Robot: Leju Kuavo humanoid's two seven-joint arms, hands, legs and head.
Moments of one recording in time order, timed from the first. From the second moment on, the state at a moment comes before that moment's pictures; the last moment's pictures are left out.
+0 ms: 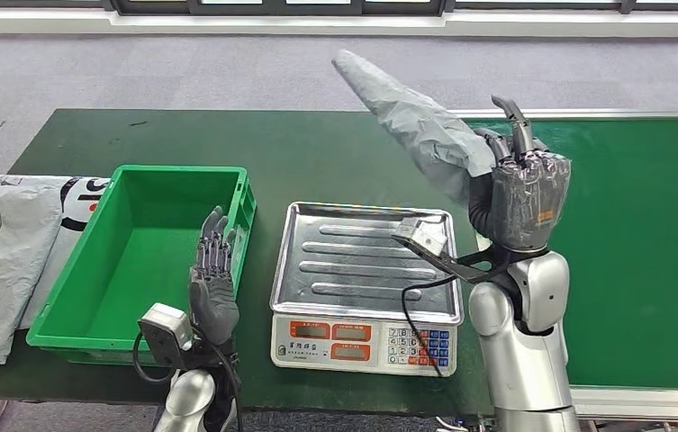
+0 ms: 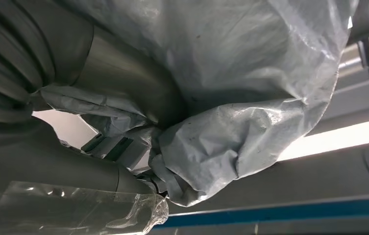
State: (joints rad) left arm -0.06 -0.24 -0.21 -1.36 -0.05 0.10 -0.70; right arm -0.36 0.17 0.07 -1.47 1.40 -0.70 -0.34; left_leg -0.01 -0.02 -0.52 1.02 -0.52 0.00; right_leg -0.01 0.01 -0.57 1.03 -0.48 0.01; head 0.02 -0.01
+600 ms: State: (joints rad) left arm -0.12 -0.25 -0.21 -1.30 -0.04 0.07 -0.70; right arm -0.33 0.17 0.40 -1.32 1.35 -0.61 -0.22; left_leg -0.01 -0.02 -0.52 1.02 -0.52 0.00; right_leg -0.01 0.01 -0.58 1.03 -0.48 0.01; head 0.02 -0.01
